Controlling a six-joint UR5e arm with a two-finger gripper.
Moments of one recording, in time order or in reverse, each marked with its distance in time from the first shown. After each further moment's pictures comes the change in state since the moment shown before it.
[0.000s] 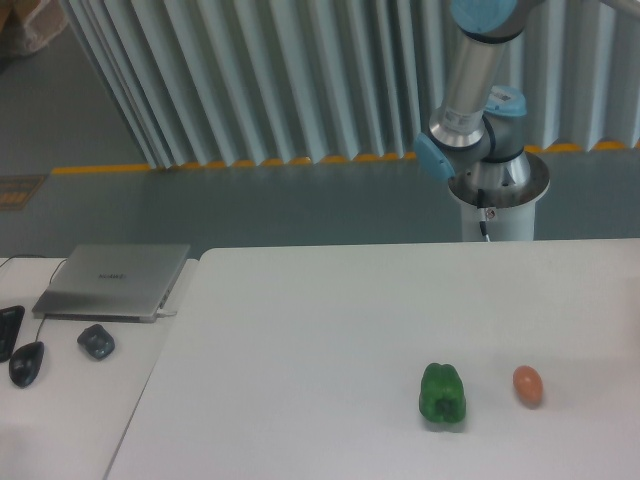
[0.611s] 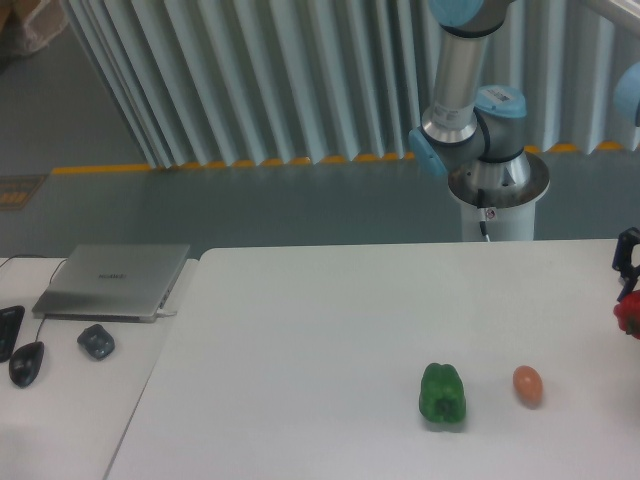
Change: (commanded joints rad) arm -0.121 0.000 -0.006 0.086 0.000 -0.244
